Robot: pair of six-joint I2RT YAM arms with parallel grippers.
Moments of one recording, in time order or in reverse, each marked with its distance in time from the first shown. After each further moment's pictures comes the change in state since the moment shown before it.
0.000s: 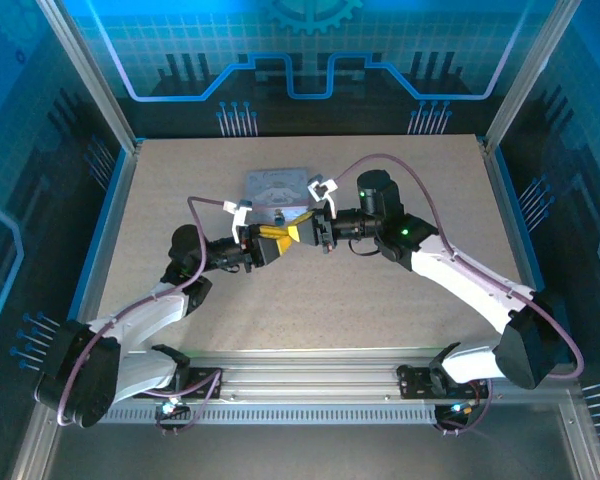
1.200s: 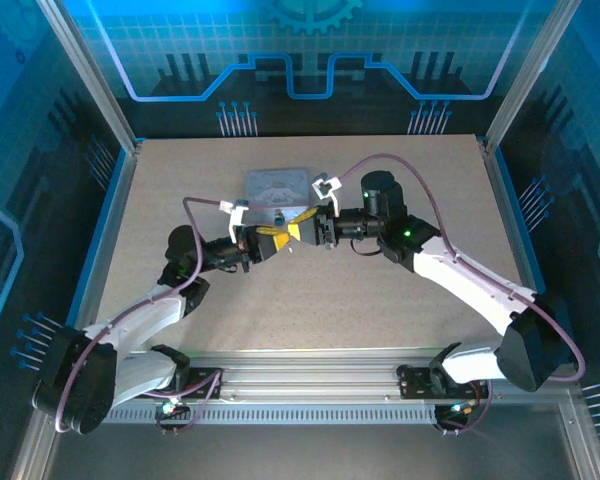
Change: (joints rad) left arm 0.016 -0.042 -0.006 -0.029 -0.017 0.002; right arm -0.015 -0.014 -0.024 0.030 0.035 0.051
